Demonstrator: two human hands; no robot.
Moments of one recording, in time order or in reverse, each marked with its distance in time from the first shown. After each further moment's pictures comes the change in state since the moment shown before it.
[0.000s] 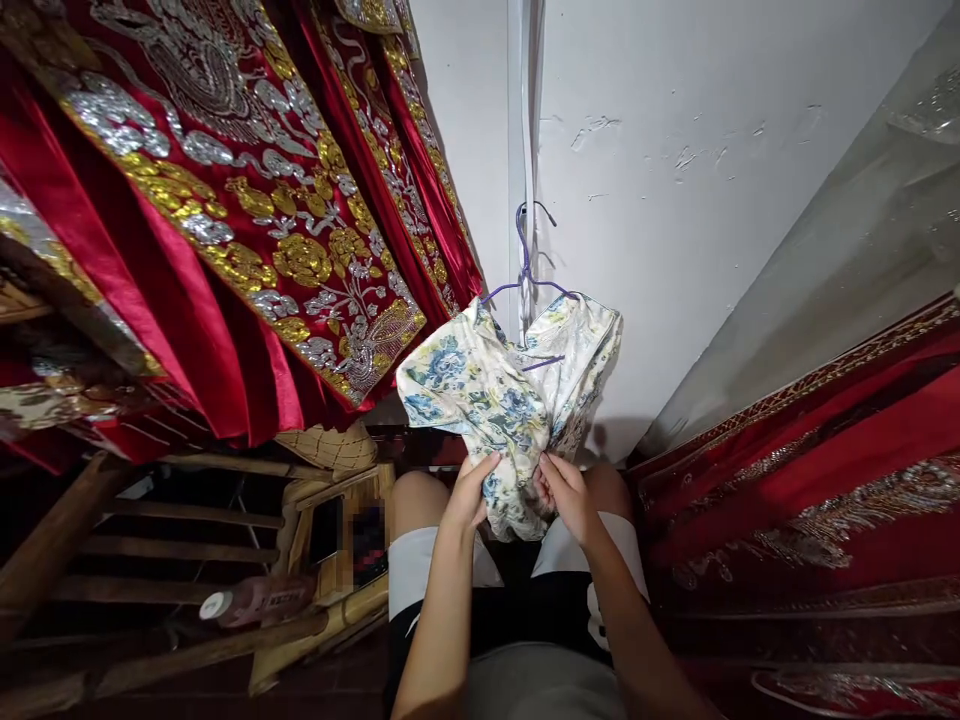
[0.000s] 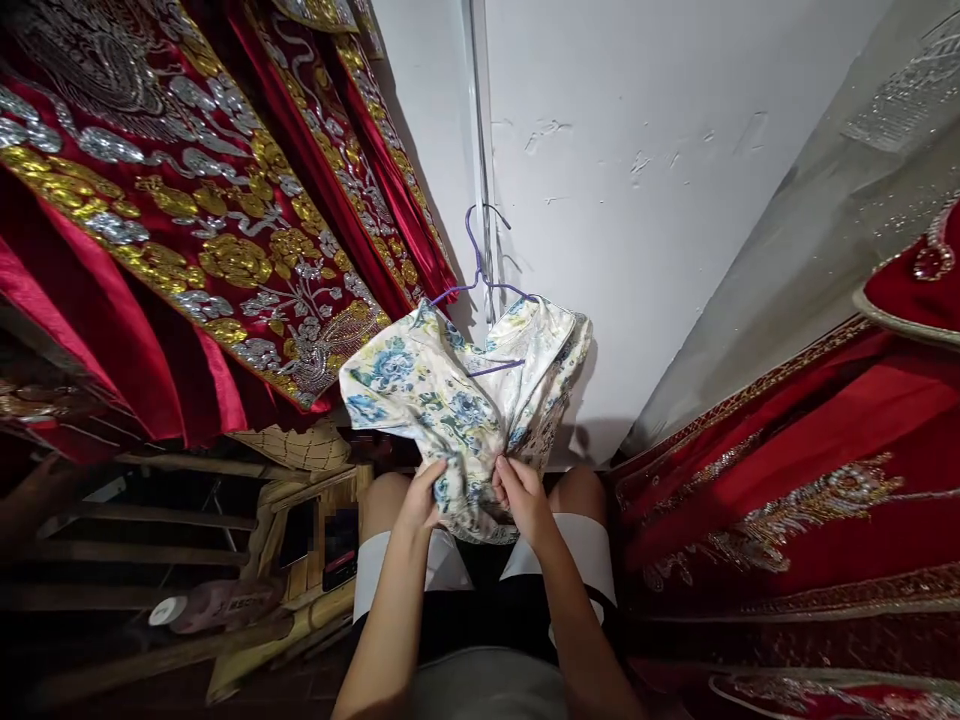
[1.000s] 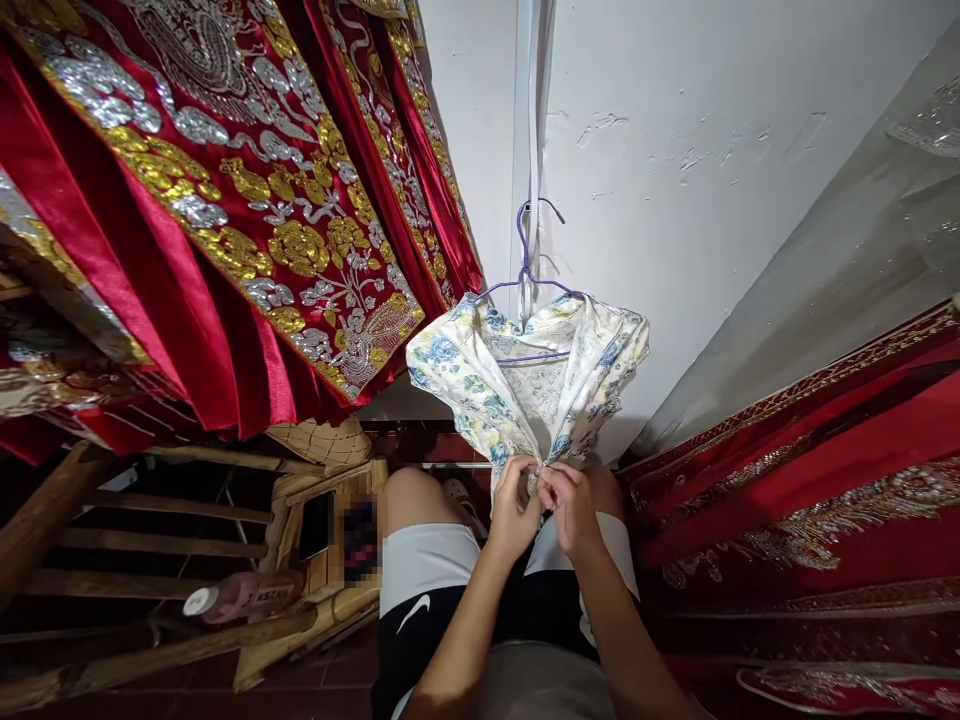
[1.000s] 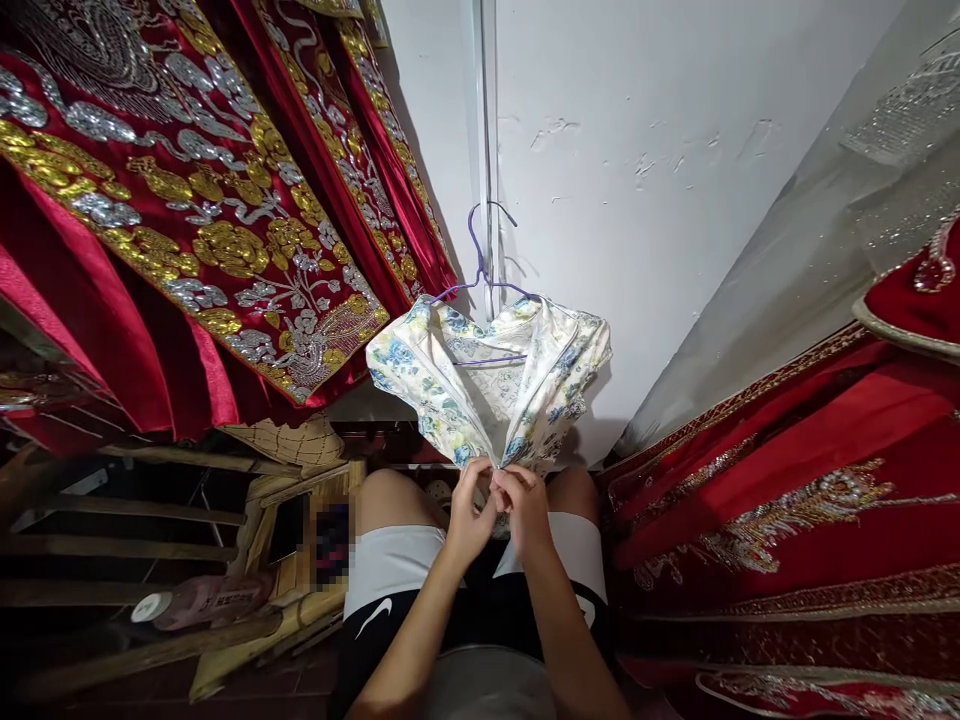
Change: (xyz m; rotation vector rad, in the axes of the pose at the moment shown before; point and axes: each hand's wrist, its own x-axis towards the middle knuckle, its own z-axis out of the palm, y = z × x) left_hand -0.023 -0.046 0.046 0.381 0.004 0.704; right_hand -0.009 0.002 0.009 0.183 0.155 -0.031
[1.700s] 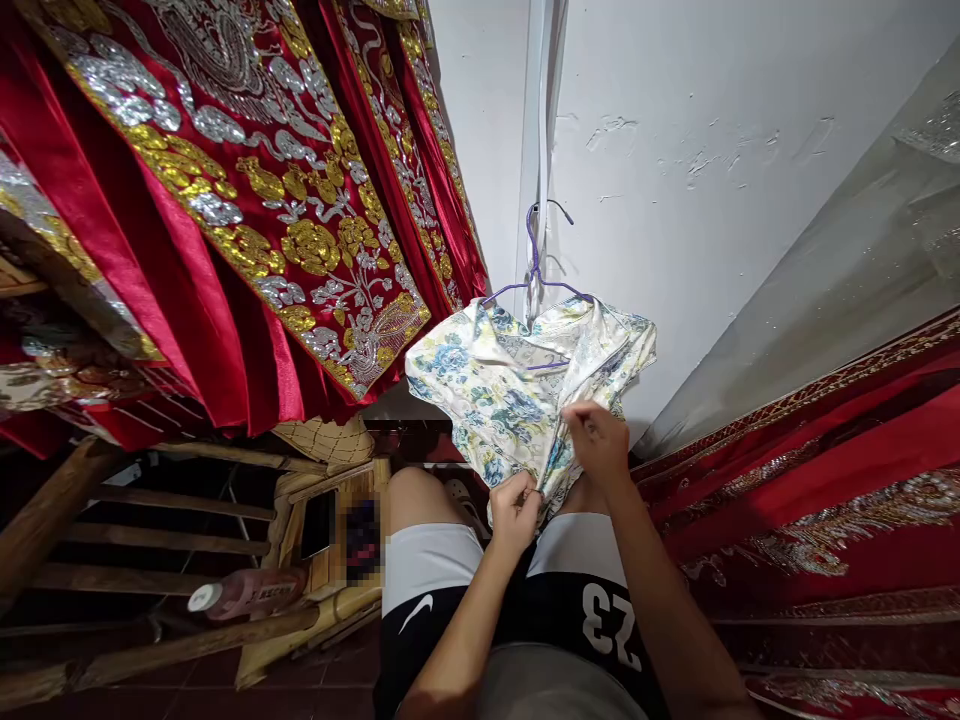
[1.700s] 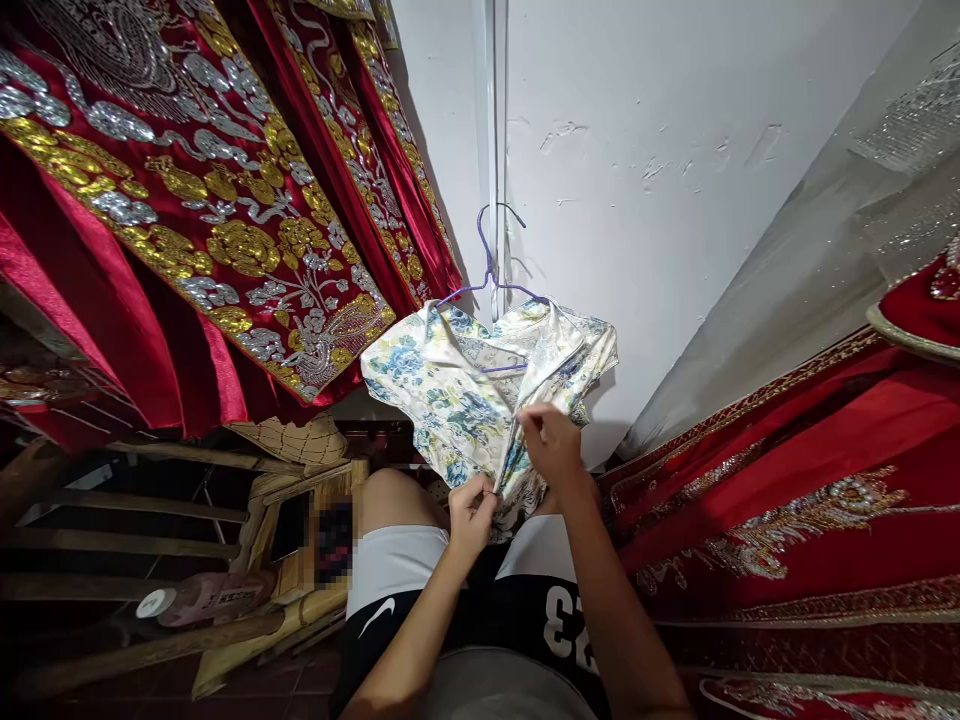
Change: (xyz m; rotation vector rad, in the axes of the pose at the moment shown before) left_hand -0.006 -0.016 0.004 -0.025 0.029 -0.114; right_hand 0.059 -0.058 -0.023 -0.809 0.099 -0.925
